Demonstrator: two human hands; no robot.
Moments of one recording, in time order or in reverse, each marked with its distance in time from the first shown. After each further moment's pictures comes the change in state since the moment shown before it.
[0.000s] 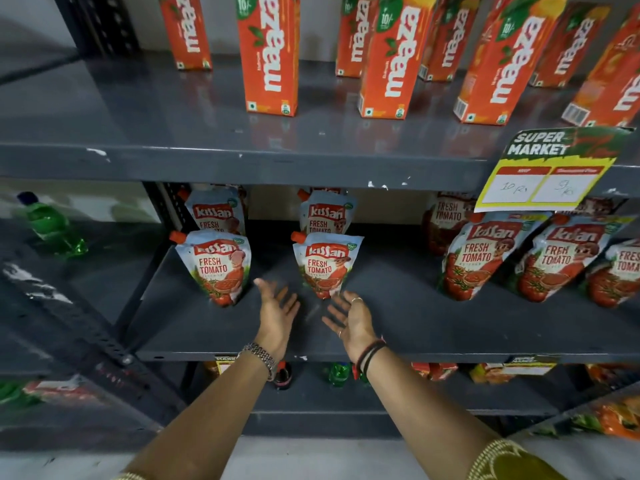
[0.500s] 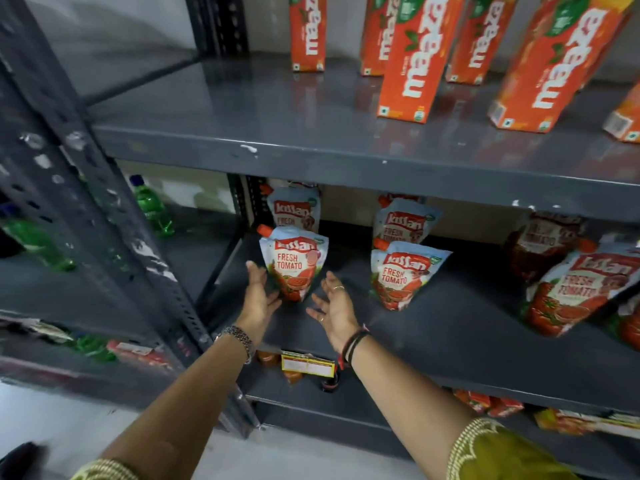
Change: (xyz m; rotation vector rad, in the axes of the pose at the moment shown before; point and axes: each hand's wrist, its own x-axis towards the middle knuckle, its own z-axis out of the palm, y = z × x) left_hand 0.018 0.096 -0.107 0.202 0.106 0.070; right_hand -0.019 0.051 0.134 -0.139 -0.292 0.014
